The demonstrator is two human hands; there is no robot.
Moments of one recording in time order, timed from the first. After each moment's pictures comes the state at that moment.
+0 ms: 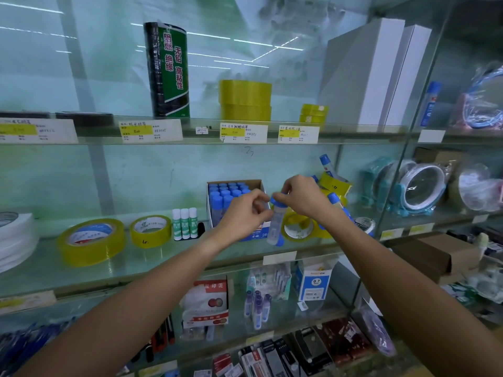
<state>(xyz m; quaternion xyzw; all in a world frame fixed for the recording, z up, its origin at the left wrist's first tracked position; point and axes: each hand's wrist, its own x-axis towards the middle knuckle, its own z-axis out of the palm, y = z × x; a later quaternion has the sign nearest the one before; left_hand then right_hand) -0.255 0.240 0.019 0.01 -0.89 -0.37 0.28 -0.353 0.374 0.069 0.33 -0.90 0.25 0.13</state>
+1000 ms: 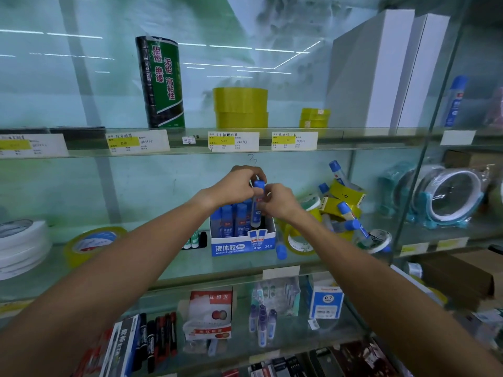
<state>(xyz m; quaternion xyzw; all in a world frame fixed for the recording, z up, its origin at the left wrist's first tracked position) -0.312 0.202 0.088 0.02 -0.96 -0.17 0.24 -0.389 0.324 0.051 0.39 -0.85 0.36 0.02</state>
